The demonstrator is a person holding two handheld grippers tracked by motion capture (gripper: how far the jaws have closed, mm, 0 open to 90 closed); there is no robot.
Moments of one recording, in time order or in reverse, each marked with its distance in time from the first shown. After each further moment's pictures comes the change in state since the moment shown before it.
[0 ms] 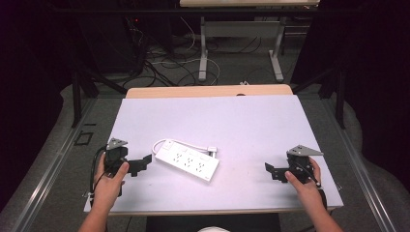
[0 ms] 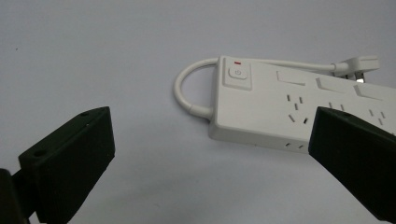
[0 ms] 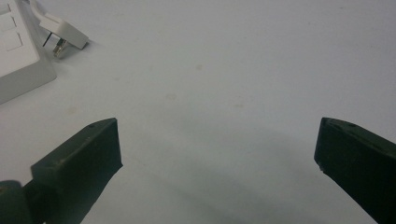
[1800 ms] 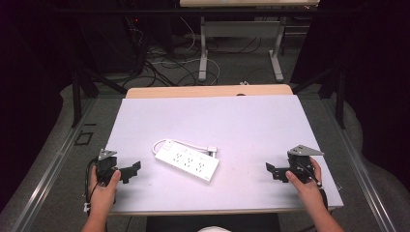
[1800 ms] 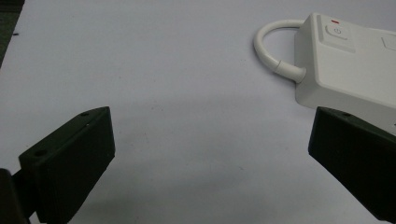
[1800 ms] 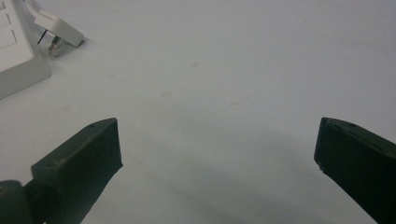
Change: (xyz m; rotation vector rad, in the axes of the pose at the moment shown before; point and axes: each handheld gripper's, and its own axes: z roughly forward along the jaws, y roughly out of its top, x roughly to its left) left arm 0.040 -0.041 0.014 0.007 0.102 -0.087; right arm -0.004 -0.001 0.000 0.004 -0.007 -0.008
